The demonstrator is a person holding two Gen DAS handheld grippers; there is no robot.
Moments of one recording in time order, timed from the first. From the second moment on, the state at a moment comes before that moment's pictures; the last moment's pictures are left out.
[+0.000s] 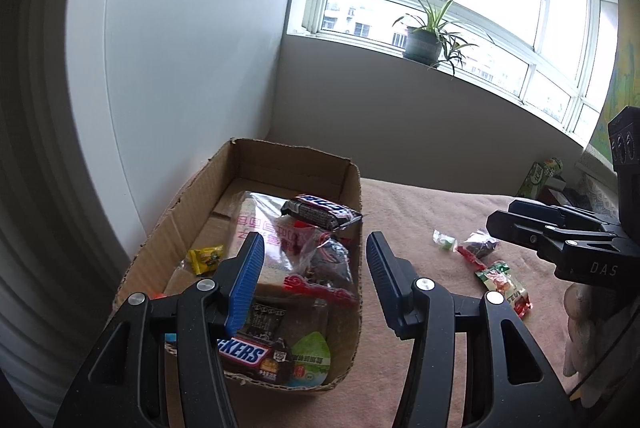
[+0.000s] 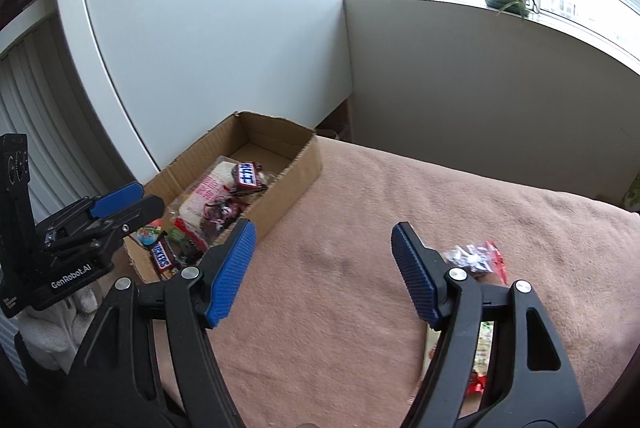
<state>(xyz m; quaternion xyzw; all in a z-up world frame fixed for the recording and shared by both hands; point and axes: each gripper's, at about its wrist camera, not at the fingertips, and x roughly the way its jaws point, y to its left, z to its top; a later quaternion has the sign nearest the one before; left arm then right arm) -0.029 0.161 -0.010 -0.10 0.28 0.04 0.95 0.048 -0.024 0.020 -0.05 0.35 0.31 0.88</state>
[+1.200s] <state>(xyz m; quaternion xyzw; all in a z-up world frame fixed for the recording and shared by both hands) 0.018 0.057 -0.028 -0.08 0.34 -0.06 0.93 0.086 -0.120 -0.084 -0.12 0.48 0.20 0.85</state>
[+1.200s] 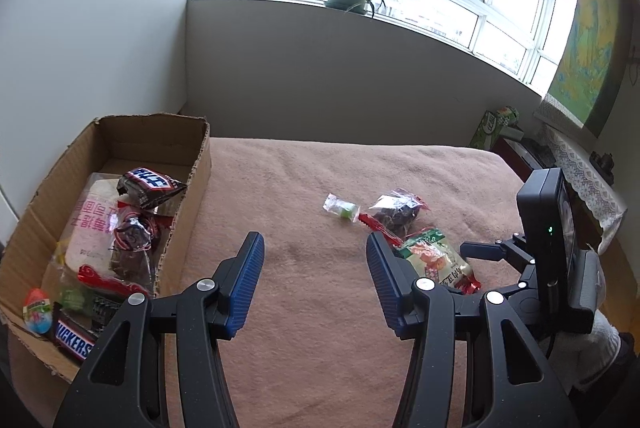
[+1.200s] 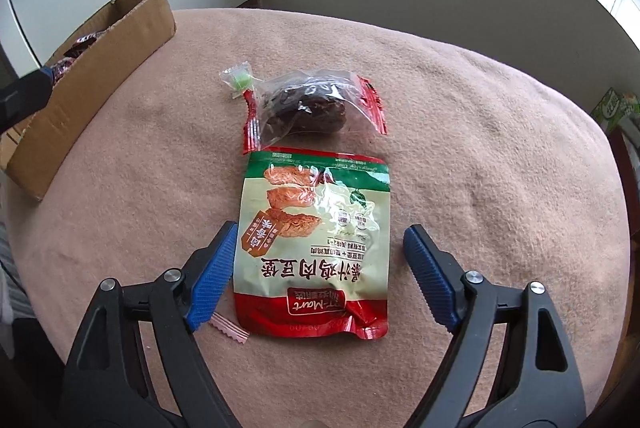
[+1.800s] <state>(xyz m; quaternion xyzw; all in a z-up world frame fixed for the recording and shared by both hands) 0.026 0.001 -0.049 -0.04 0.38 -0.13 0.92 0.097 -0.184 -0.082 -0.07 0.49 0.17 0.86</state>
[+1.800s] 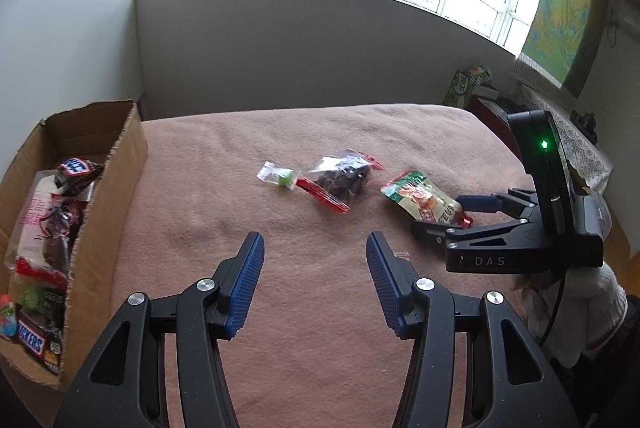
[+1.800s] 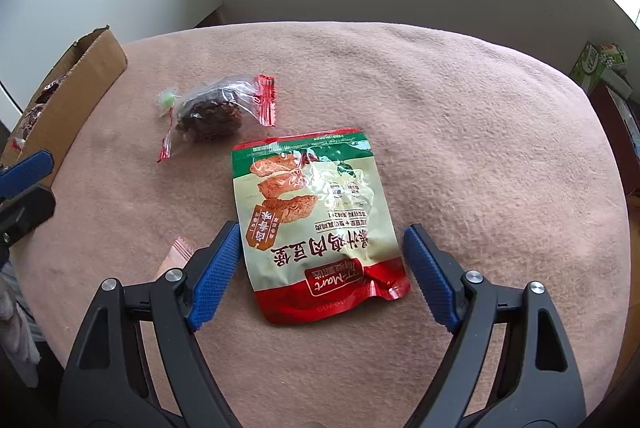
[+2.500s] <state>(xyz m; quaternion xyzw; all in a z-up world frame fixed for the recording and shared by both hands) 0.046 -0.080 -0.100 0.06 0.44 -0.16 0.88 0.104 -0.186 -0.084 -0.09 0.49 0.17 0.85</state>
